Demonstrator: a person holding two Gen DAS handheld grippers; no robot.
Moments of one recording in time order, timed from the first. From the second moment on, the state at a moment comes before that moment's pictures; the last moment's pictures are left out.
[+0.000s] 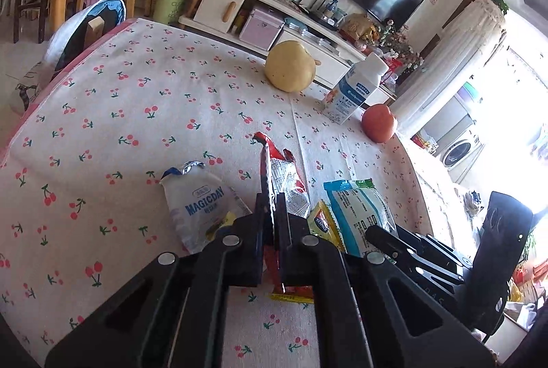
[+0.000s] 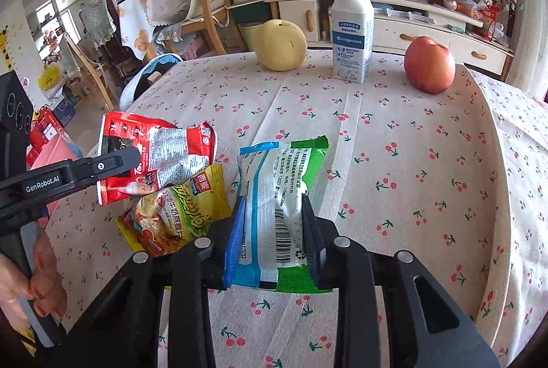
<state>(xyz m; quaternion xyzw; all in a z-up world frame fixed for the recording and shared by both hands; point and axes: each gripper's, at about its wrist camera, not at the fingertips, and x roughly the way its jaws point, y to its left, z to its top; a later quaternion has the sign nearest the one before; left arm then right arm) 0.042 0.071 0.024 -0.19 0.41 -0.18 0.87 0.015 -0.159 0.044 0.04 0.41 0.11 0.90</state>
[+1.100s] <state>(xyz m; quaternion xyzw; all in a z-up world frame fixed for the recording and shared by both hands) -0.041 0.166 0.060 -0.27 0.34 -0.14 0.89 -0.075 -0.121 0.095 0.04 0.34 0.14 0.93</state>
